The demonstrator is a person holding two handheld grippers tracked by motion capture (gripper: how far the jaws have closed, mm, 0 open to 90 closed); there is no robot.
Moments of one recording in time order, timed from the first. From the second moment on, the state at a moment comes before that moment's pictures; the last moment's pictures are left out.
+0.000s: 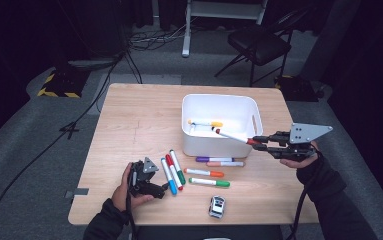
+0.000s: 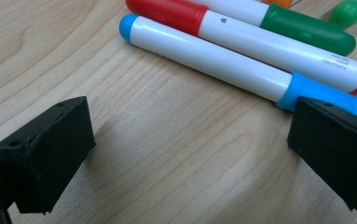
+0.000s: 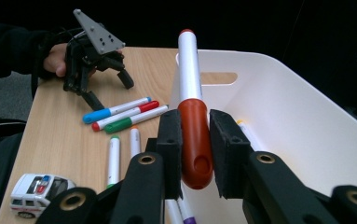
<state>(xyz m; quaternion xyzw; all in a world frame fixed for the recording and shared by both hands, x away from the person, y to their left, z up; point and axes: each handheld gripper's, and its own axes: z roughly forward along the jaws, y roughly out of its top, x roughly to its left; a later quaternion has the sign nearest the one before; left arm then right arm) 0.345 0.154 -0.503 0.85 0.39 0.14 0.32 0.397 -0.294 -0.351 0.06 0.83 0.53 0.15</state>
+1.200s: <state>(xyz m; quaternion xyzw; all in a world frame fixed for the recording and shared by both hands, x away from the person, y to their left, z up) 0.345 0.154 -0.503 0.85 0.39 0.14 0.32 0.505 -0.247 -0.349 0.14 0.89 0.40 0.15</state>
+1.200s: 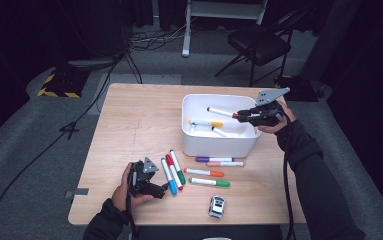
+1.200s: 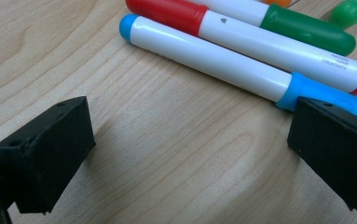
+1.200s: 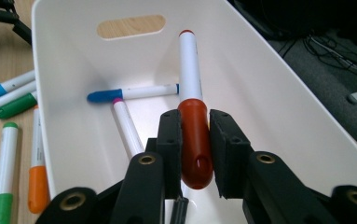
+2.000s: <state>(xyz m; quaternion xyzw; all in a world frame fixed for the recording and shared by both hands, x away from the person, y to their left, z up) 0.345 0.154 -0.503 0.85 0.39 0.14 0.32 0.507 -0.257 -0.360 0.15 0.93 0.30 0.12</state>
